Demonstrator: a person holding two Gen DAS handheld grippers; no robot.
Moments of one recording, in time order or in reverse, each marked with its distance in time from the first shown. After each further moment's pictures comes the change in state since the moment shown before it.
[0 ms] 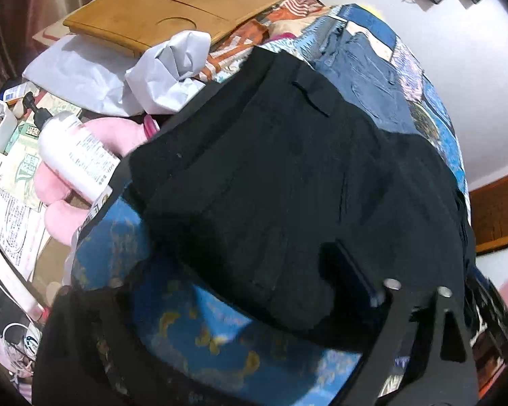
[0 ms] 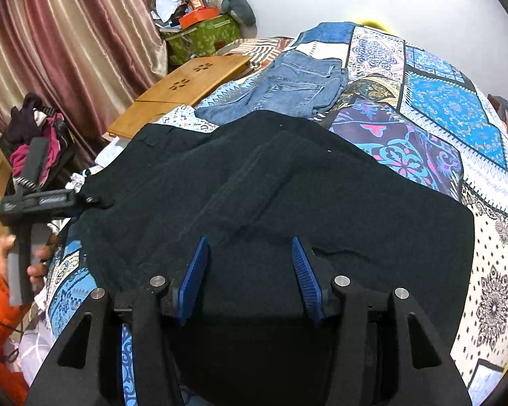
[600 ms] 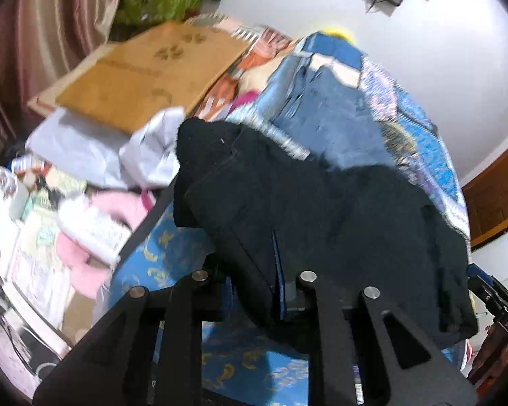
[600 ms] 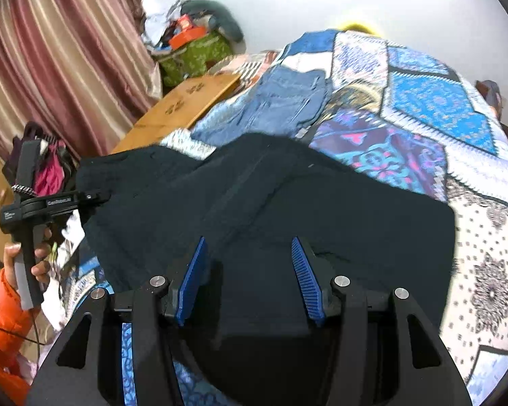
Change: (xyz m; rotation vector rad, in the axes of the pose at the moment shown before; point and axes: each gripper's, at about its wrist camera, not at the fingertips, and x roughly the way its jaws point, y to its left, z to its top) left arm -0.061 -0.044 0.015 0.178 -0.179 0.008; right arm -0.034 -0.014 0.000 0.097 -0.080 0.007
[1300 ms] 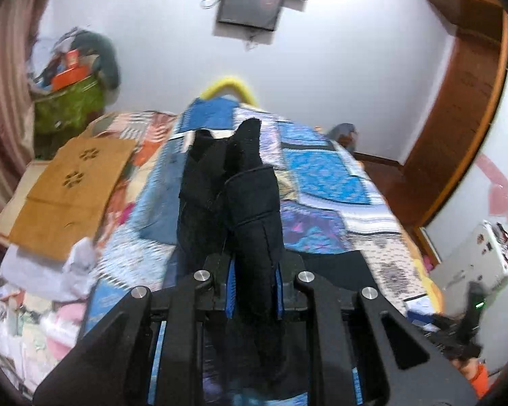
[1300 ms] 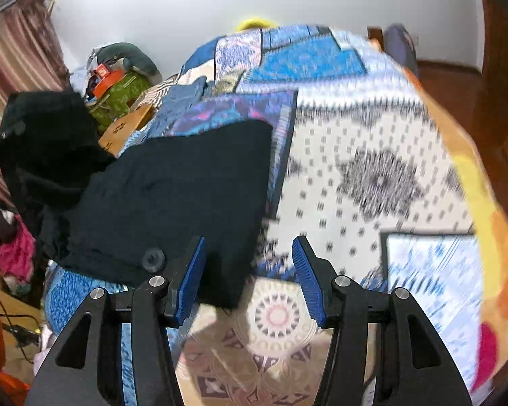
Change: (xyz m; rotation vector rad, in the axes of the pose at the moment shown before) left arm -0.090 -0.178 0.034 0.359 -0.207 -0.220; right arm -0.071 -0.104 -0.091 0.331 -0.049 -0.145
